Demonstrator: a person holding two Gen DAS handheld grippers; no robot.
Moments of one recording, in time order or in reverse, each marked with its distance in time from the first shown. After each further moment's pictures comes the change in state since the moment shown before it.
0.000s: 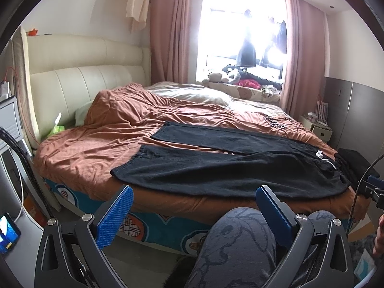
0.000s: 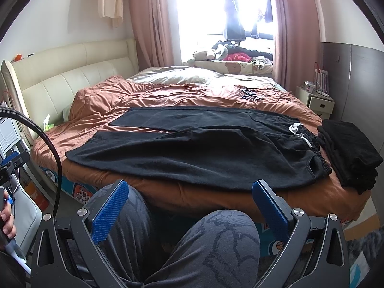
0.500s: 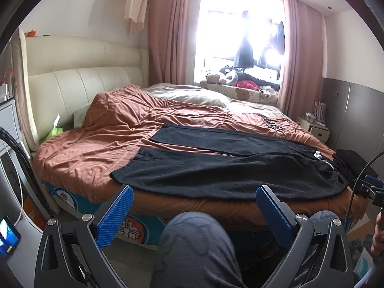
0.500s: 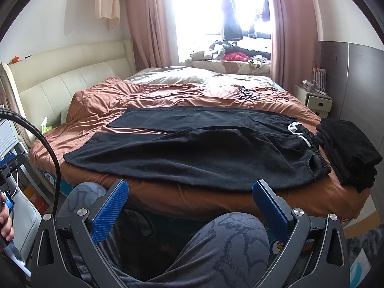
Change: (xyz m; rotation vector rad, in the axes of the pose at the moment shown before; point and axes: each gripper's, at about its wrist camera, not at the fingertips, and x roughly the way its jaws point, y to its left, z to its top) left arm 0.000 0.003 0.005 0.005 -0.008 -0.011; right arm 0.005 0.002 0.003 0.011 0.002 -0.013
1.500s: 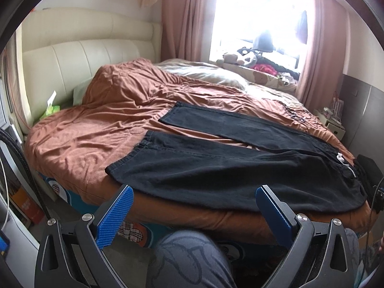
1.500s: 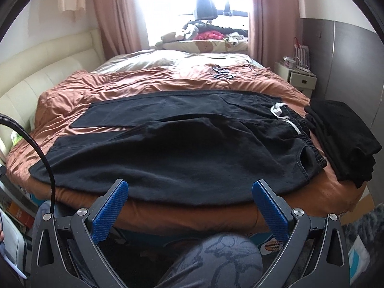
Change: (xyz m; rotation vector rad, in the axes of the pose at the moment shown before) left arm 0.115 0.045 0.016 -0.083 0.145 0.052; right arm 0.089 -0.036 0.043 0.092 0.127 -0.115
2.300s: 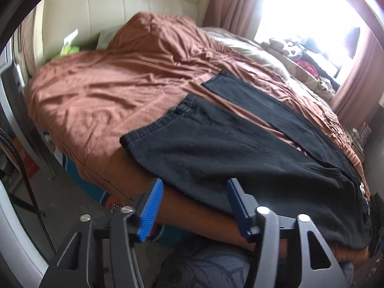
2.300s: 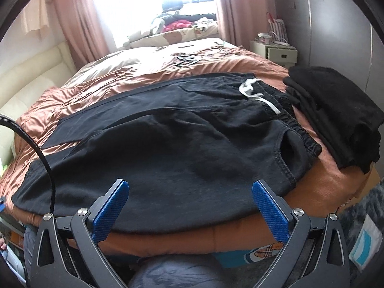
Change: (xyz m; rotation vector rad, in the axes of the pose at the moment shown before) left arm 0.107 0.086 -0.005 -0.266 0.192 0.087; right arm 0.062 -0.072 0.013 0.178 0.026 -0.031
